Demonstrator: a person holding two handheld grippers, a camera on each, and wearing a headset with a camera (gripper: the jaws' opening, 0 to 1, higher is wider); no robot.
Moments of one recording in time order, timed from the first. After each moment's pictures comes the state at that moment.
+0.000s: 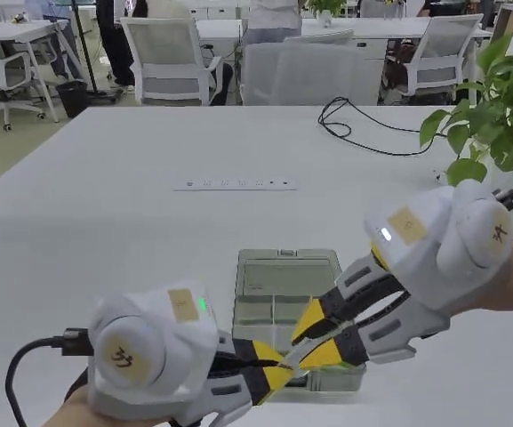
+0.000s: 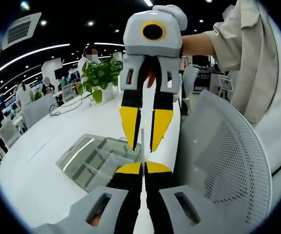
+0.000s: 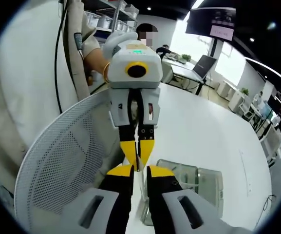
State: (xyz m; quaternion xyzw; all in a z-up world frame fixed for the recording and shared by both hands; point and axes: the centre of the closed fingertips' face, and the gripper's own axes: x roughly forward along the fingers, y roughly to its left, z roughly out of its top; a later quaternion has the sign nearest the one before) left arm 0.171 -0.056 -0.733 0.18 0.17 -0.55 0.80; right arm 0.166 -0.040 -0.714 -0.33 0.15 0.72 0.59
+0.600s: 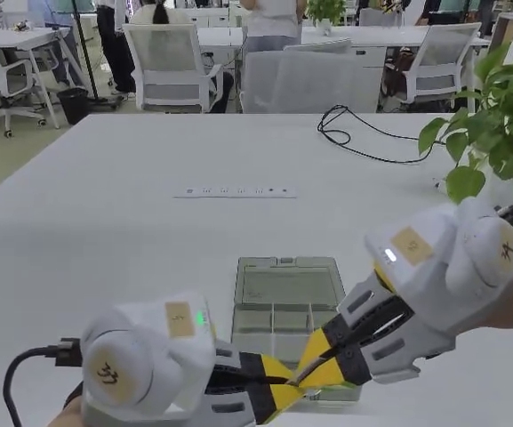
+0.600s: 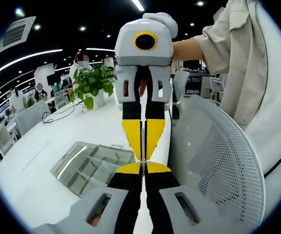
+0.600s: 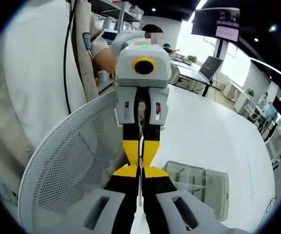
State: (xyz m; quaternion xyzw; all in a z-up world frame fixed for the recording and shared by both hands) left arm 0.159 -0.065 -0.725 0.18 0.15 -0.58 0.78; right arm 0.152 -0.043 -0.716 -0.32 0.15 0.74 0.57
